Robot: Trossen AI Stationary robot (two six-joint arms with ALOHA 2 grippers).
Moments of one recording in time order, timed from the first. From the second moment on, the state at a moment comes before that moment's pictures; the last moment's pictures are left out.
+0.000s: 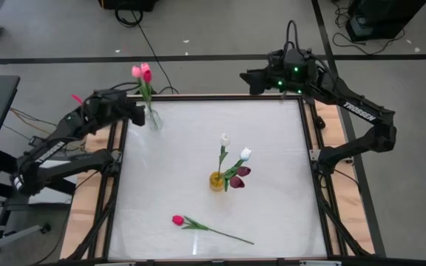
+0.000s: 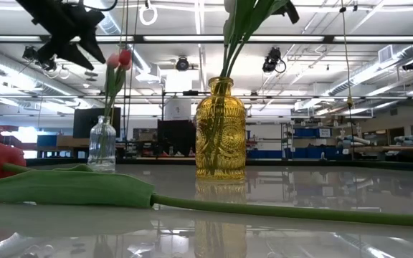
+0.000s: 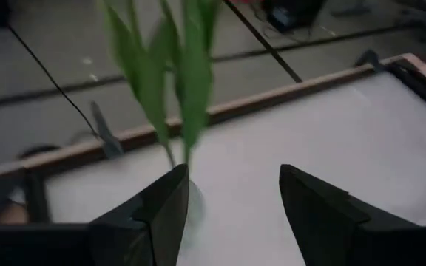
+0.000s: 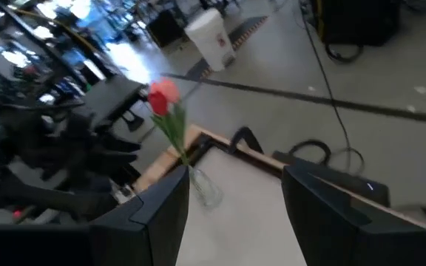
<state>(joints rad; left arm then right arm) 0.70 0.66 0.86 -0.75 -0.21 -0.38 -0.46 1.32 1.57 -0.54 0.06 0.56</state>
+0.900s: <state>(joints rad) -0.06 1.02 0.86 -0.75 -0.16 -1.69 -0.45 1.32 1.57 -1.14 0.16 0.41</state>
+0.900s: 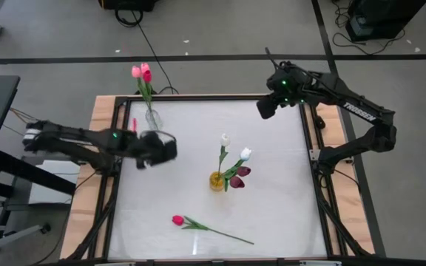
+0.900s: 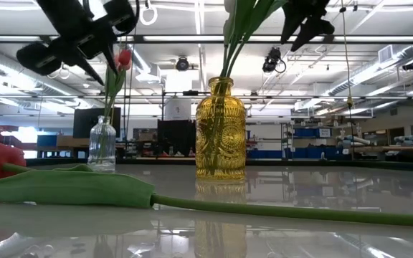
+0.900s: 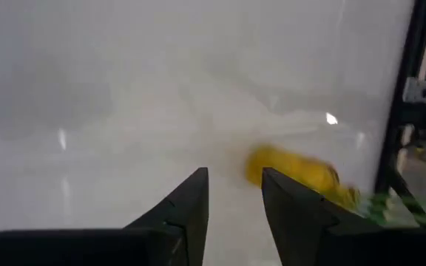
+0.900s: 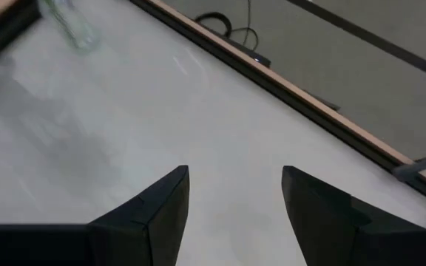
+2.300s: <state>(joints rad) -0.49 1.70 0.89 -0.06 0.00 -0.63 -0.56 1.30 1.57 -1.18 -0.10 0.13</state>
